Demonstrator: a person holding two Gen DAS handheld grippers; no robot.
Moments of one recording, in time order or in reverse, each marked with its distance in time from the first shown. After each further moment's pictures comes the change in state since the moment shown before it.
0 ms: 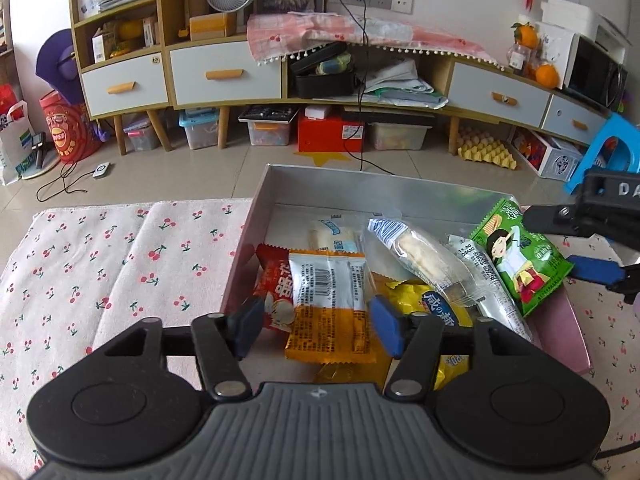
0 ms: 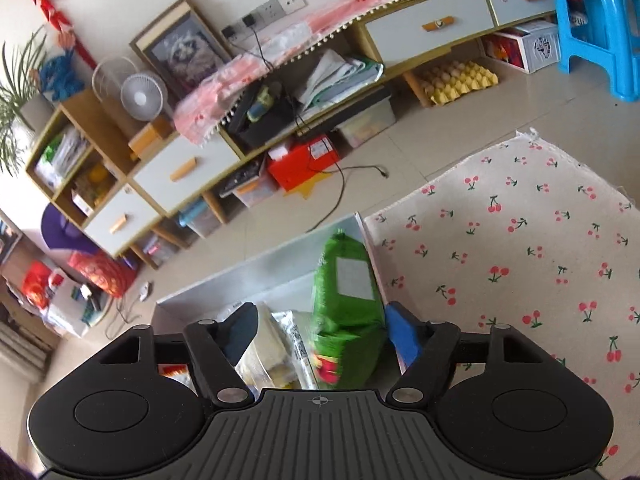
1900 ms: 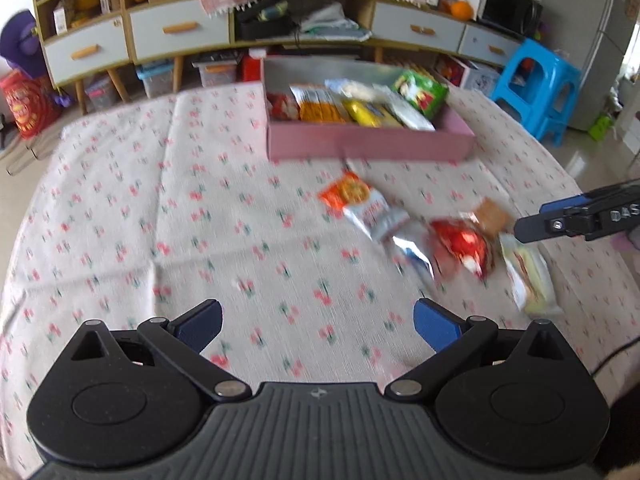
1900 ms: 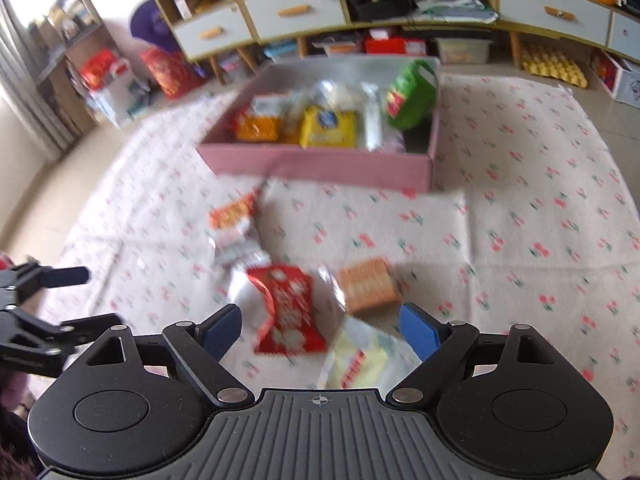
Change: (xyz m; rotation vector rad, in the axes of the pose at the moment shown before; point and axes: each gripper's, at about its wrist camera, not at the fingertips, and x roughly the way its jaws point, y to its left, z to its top) left arm -0.121 0.055 -0.120 0.136 0.171 -0.206; right arm -0.127 0.008 -0.131 -0.483 0.352 0.022
